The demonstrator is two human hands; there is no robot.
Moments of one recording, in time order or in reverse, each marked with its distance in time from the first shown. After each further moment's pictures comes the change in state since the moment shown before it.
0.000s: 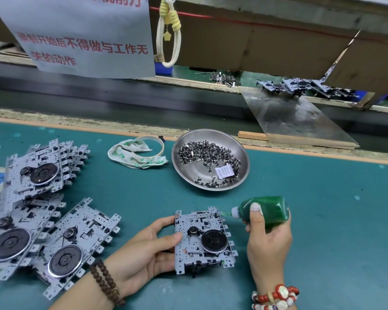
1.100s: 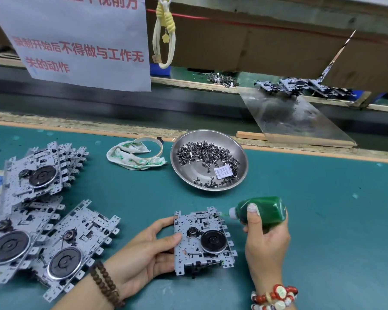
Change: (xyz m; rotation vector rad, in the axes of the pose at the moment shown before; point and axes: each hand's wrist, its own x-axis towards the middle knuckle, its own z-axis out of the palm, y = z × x) left_hand 0.000 0.000 -0.001 0.025 -0.005 -0.002; right_hand -0.003 -0.002 0.000 -0.027 0.000 0.016
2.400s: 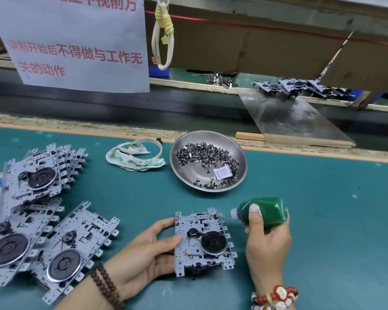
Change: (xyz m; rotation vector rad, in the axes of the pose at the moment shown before) left_hand 0.001 -0.001 0.000 0.015 0.001 0.006; right_hand 0.001 -0.002 0.000 0.006 0.031 -0.028
